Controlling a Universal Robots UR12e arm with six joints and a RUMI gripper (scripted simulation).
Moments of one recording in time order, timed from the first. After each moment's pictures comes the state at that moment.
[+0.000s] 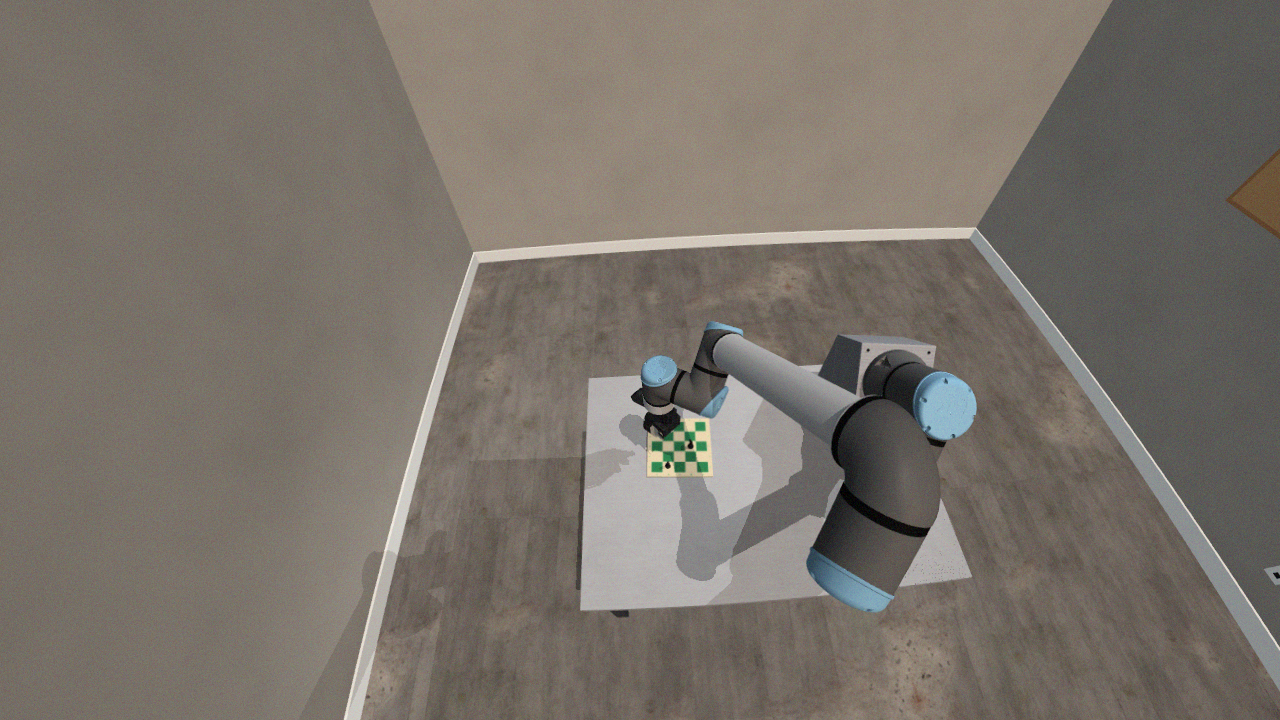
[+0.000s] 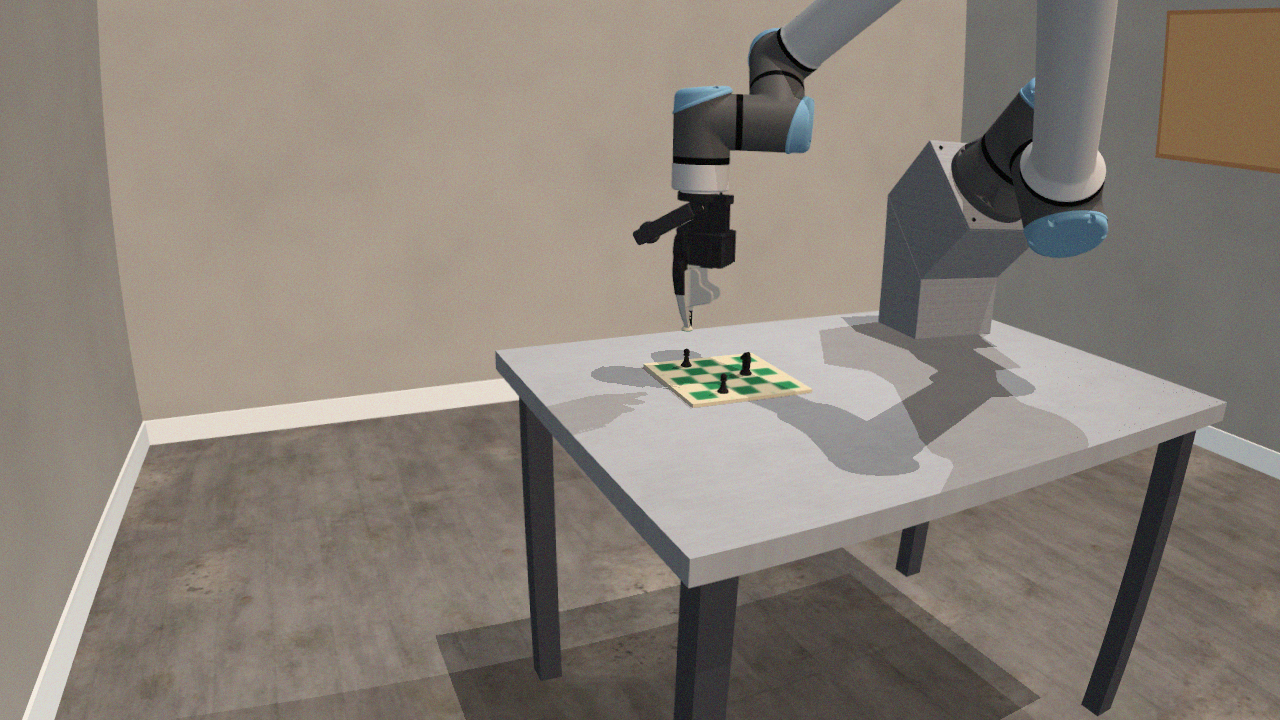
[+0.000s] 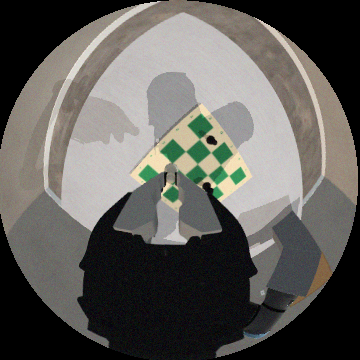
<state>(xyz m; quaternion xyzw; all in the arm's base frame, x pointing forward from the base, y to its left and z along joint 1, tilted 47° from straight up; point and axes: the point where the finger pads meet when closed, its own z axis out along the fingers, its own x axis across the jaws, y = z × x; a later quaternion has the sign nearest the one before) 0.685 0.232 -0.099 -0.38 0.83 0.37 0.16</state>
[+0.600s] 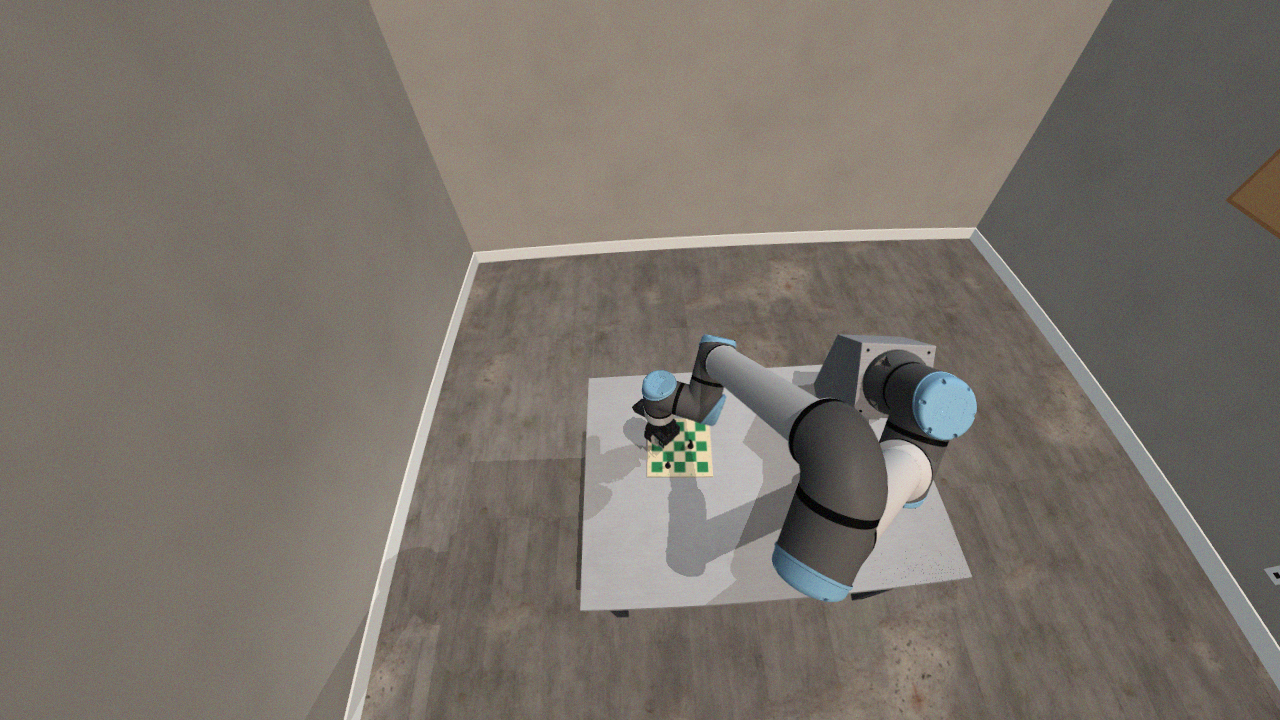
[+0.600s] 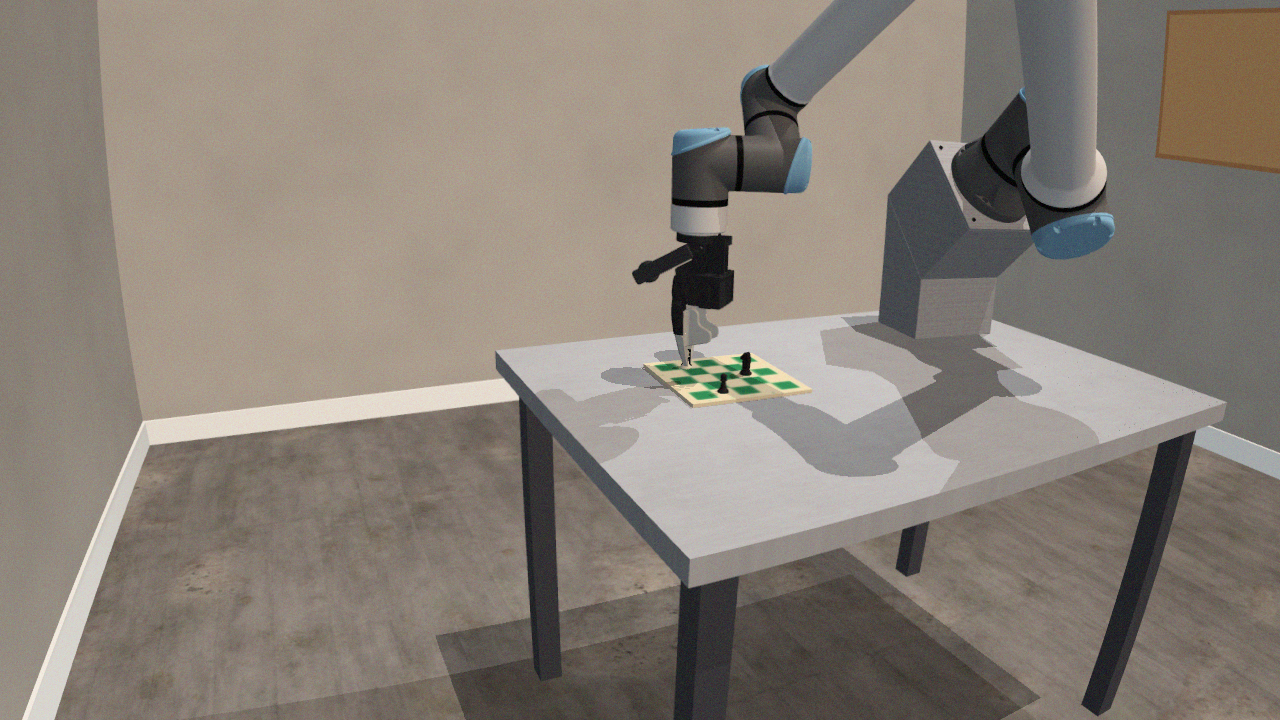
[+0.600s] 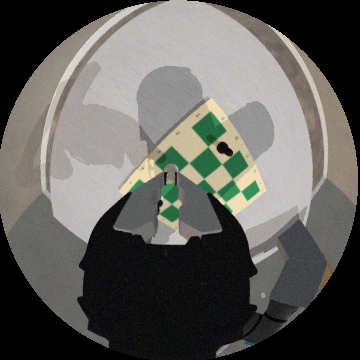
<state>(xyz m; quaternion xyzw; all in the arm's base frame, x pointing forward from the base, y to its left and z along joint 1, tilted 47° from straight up) 0.684 0.281 -0.144 -0.38 0.83 0.37 0.16</state>
